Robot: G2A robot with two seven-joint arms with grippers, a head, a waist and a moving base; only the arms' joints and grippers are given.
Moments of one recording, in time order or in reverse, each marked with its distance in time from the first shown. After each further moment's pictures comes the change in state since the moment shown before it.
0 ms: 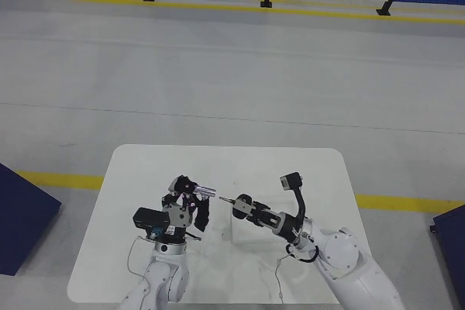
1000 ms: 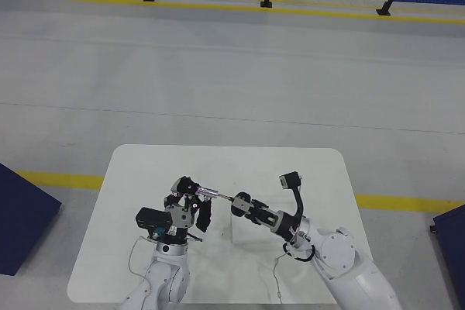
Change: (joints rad) left arm 0.003 -0.005 0.000 0.001 0.010 -0.010 -0.012; right arm 0.008 -0.013 -0.006 0.013 -0.038 -0.011 -0.036
